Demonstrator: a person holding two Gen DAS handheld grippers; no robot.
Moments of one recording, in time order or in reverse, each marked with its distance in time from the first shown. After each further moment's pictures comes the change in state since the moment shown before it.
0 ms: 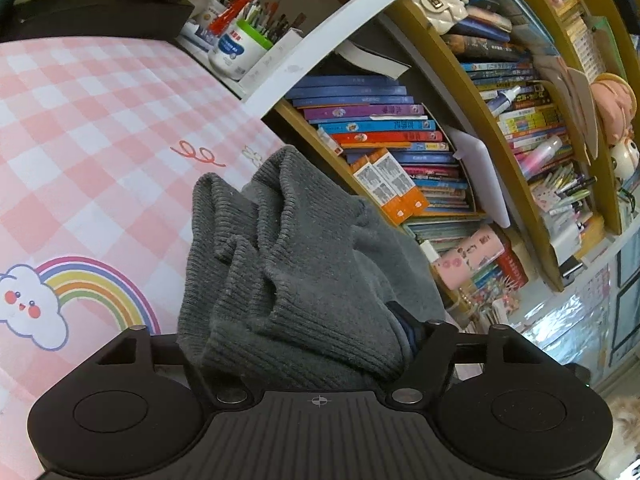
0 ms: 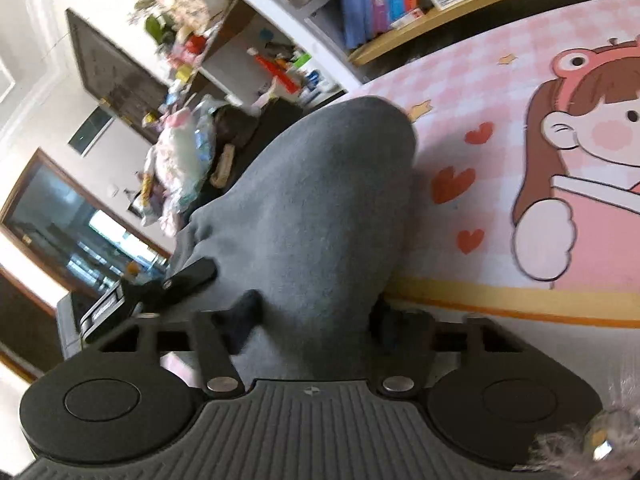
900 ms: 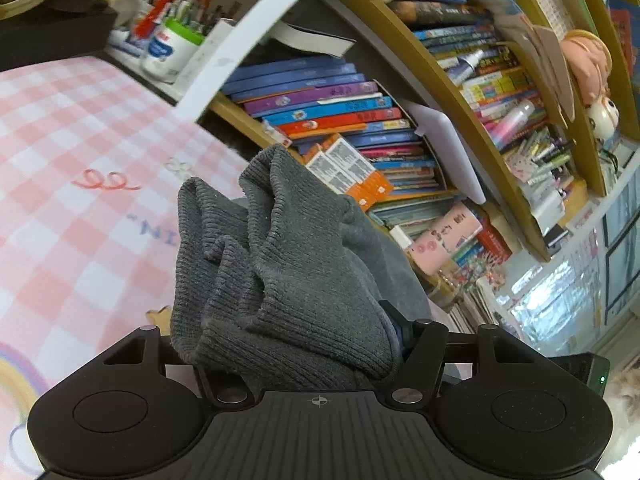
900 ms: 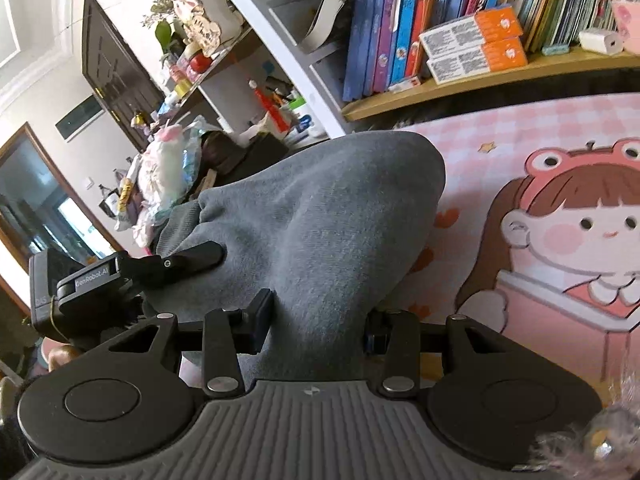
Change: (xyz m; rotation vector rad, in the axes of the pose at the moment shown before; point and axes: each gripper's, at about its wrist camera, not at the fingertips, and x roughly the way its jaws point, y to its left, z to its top) left arm 0.046 -0.040 0.021 0.116 0.055 -0.068; right arm -0.029 0.003 0.022 -0.124 -0.102 -0.122
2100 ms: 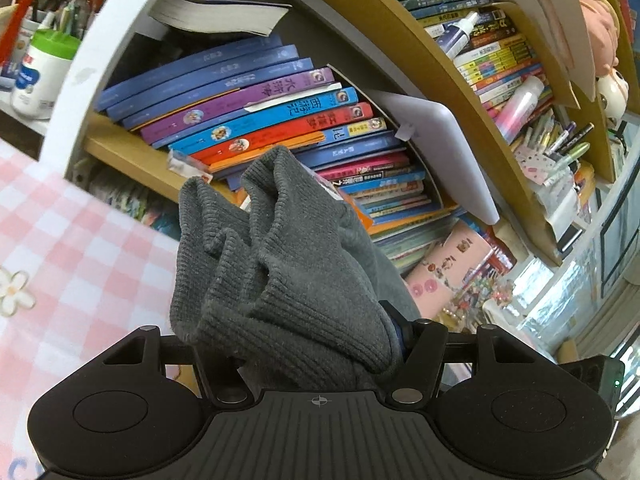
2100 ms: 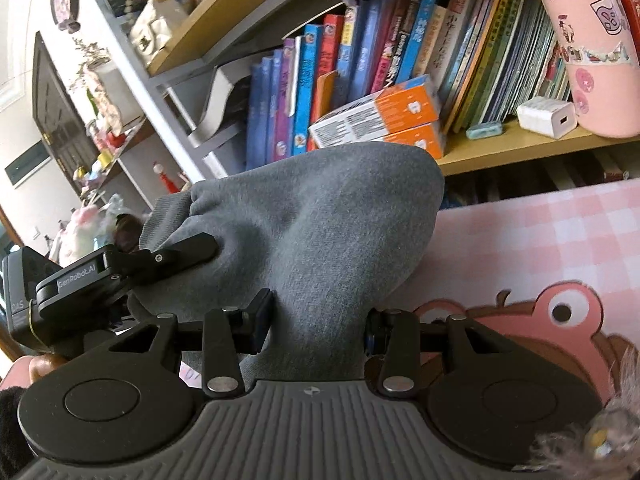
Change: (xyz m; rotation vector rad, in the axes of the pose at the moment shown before) left arm 0.172 -0.023 0.076 0.128 -0.011 -0.078; right arm 0.027 -0.103 0.101 0.035 -0.152 -0.156
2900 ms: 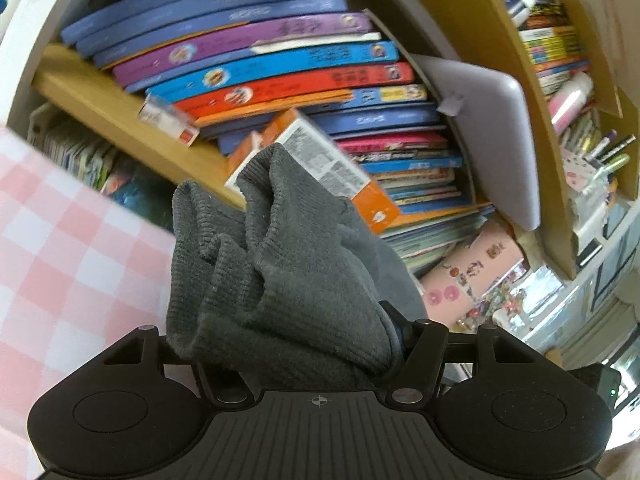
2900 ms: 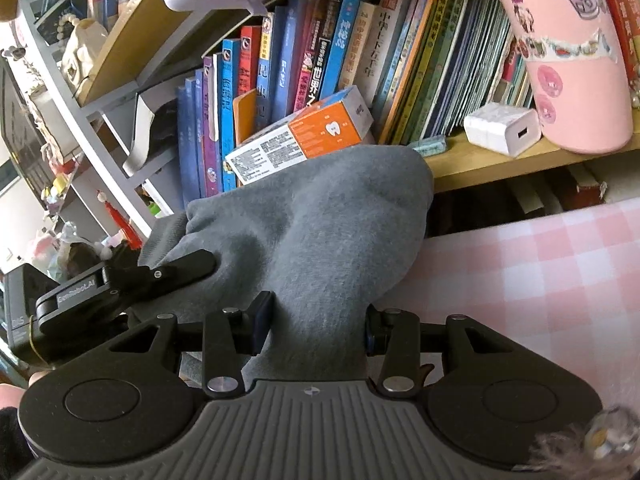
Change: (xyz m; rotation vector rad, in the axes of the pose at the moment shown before) left arm 0.081 0.023 0.000 -0.099 0.071 -0.028; right arm 0.031 -0.062 0.028 0.052 -0.004 -0.066
